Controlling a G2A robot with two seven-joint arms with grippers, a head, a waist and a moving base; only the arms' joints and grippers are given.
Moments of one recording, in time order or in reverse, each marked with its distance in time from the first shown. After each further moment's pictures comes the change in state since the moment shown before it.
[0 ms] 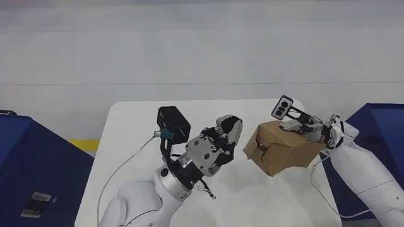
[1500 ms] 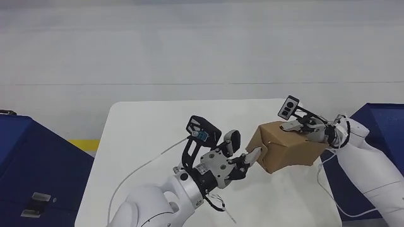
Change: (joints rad) left arm -0.040 0.023 0.133 0.000 0.071 0.219 -0.272; right arm -0.007 0.025 0.038 0.037 -0.100 0.001 -0.001
